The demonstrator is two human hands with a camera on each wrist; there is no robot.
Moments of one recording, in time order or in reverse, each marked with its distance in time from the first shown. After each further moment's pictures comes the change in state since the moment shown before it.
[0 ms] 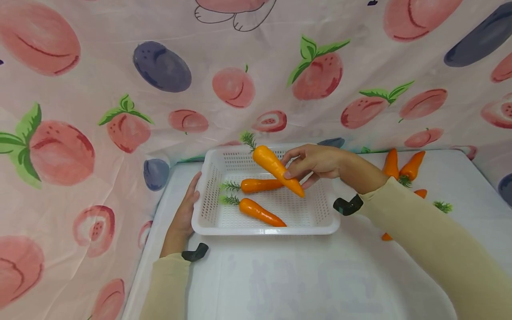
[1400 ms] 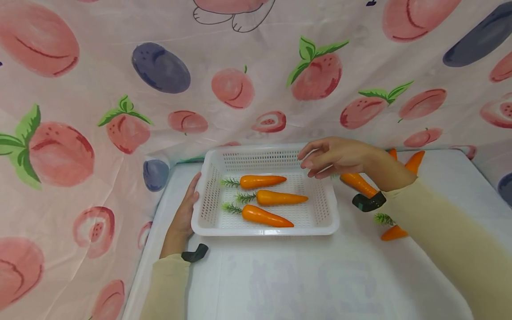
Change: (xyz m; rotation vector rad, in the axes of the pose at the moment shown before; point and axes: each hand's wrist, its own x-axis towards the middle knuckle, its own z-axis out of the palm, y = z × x) left_hand 0.001 -0.002 -0.003 0.004 -0.012 0.005; right_hand -0.034 0.011 -0.037 -0.015 0.041 -0.032
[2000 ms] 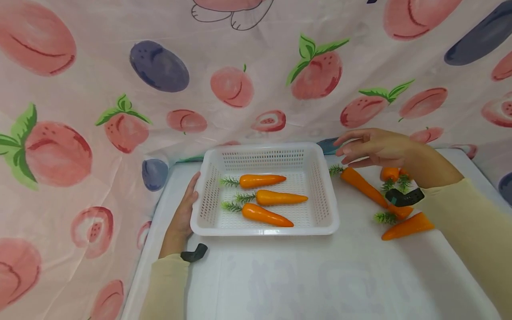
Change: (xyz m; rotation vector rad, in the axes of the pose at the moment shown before) left_hand 0.001 -0.001 -0.002 -0.018 0.009 -0.016; right_hand -0.047 0.031 -0.061 -0.008 0.099 -0.028
